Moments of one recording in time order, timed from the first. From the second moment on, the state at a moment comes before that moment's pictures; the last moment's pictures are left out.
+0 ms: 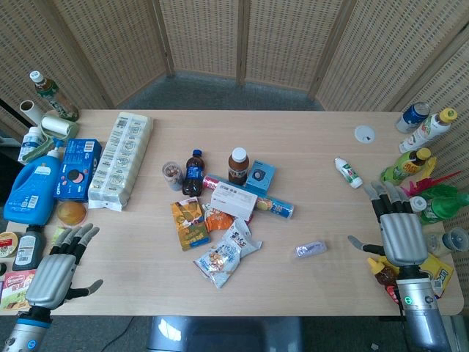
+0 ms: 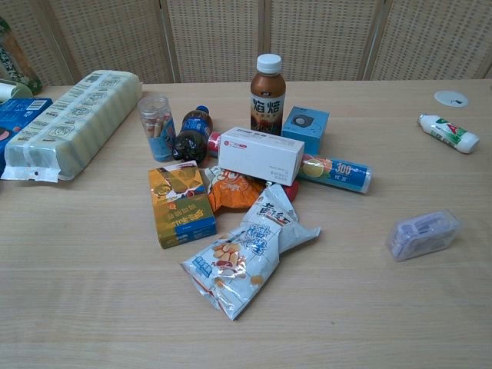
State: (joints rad) left arm -0.09 -1.13 0.08 -2.00 1.51 1.40 0.25; right arm 0.25 -1.17 0.14 -1.82 -1.38 1.43 -0.33
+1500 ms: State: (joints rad) left arm -0.10 -1.14 0.06 -2.00 1.50 1.37 0.26; right arm 0.64 -1.27 0.33 -1.66 -0.91 0.98 -0.51
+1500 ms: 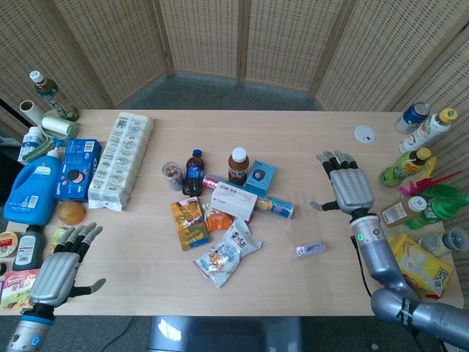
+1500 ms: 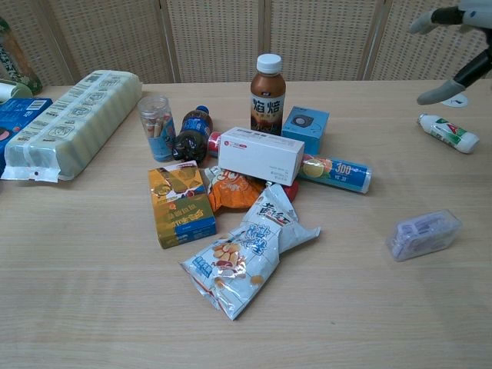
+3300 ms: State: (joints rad) left arm -0.09 -1.13 0.07 -2.09 1.49 1.39 0.39; right arm 0.89 -1.70 0.24 -0.60 -0.38 0.50 -0.50
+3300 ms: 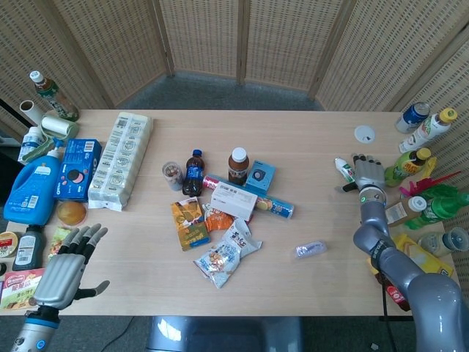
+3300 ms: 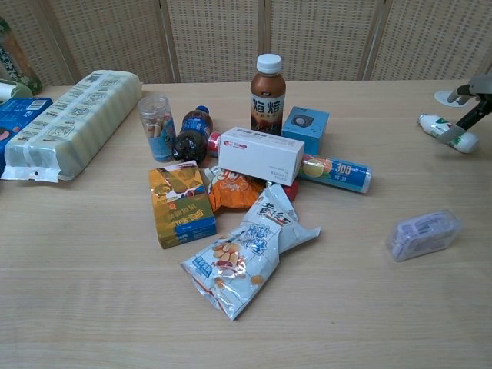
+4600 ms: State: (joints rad) left arm -0.07 -1.11 0.08 -2.10 1.49 1.40 0.39; right arm 0.95 -1.93 0.38 -0.23 -0.46 0.33 -0.53
